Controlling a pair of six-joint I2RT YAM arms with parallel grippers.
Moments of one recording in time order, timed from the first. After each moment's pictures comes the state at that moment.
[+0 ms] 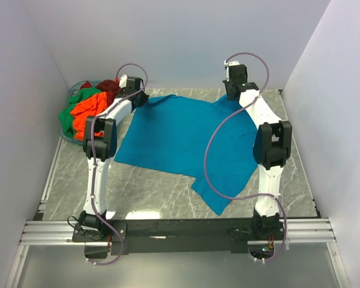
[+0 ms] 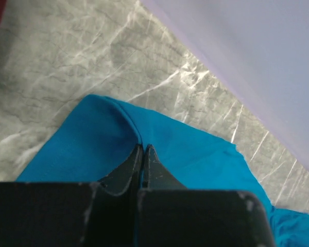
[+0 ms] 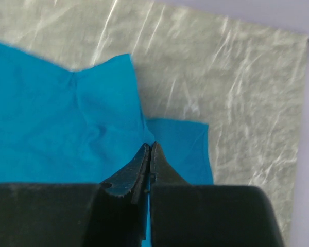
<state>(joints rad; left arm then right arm) -0.20 2.42 1.99 -0.19 -0.13 -0.91 0.17 2.15 1.96 -0.51 0.26 -0.14</state>
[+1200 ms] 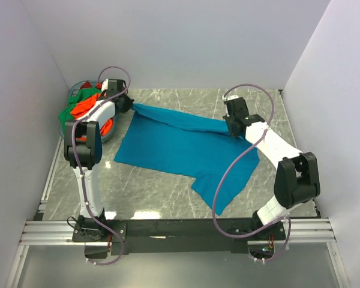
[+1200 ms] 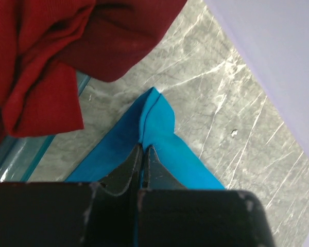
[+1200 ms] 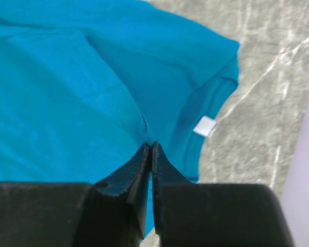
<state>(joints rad) -0.10 2.14 1.68 -0.25 -0.08 -0.91 0.28 1.60 1.22 -0.53 0.33 -0.09</state>
